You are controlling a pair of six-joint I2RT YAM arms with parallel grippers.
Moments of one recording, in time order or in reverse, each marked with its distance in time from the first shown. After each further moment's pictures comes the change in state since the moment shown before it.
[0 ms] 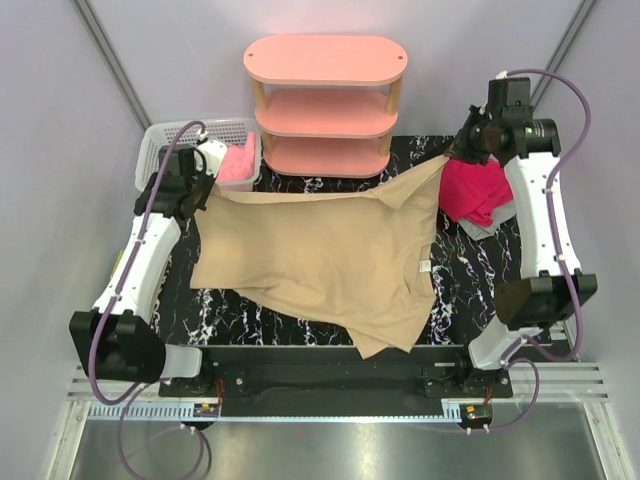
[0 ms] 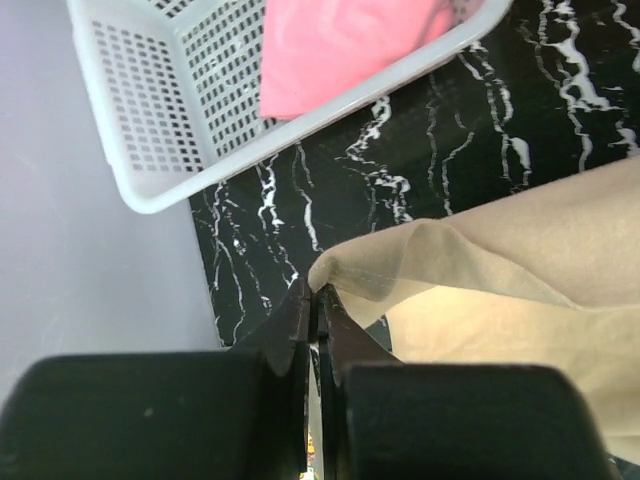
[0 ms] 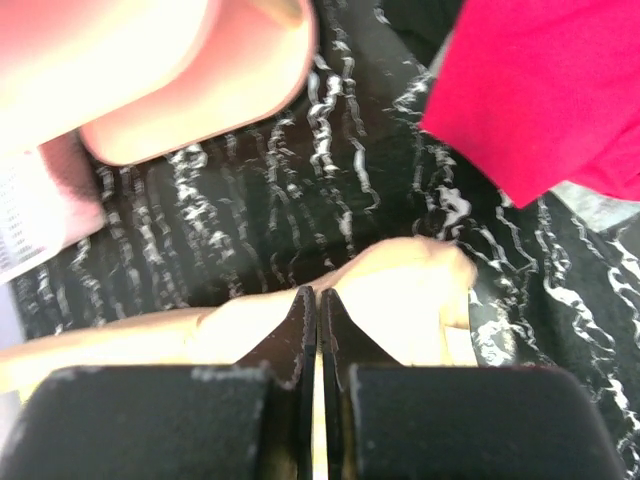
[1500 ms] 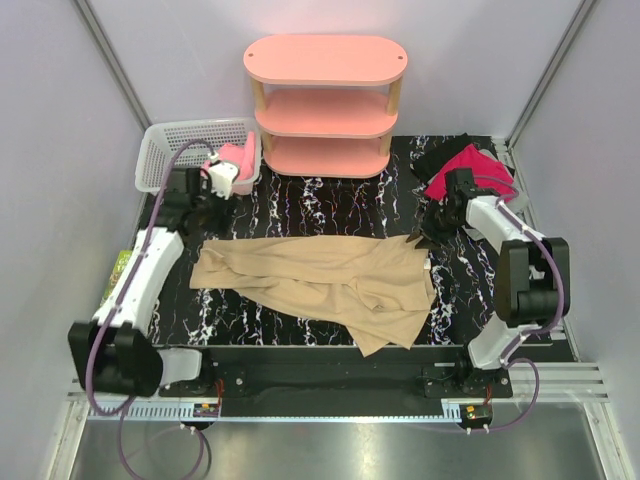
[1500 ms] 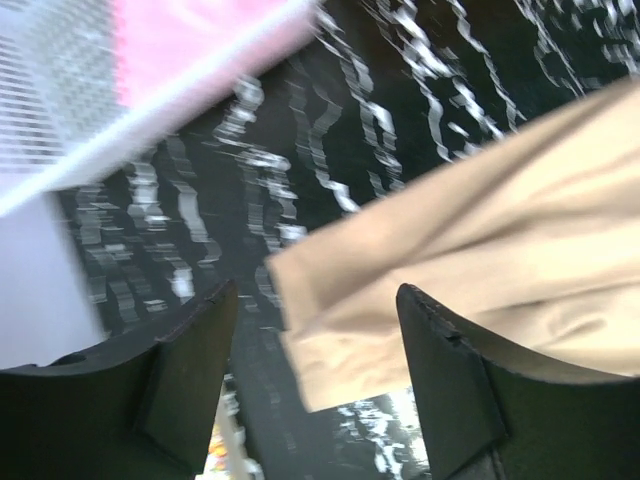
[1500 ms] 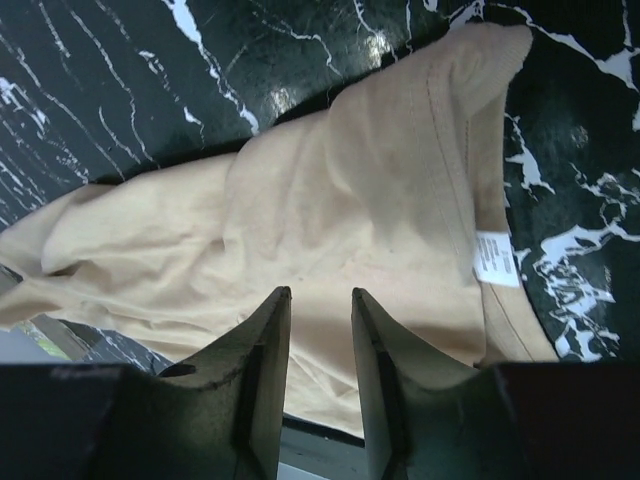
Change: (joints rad) left arm -0.005 -0.126 -0.154 -0.037 0.239 -0.076; right arm 0.009 -0.021 -0.869 0.386 -0.261 0.123
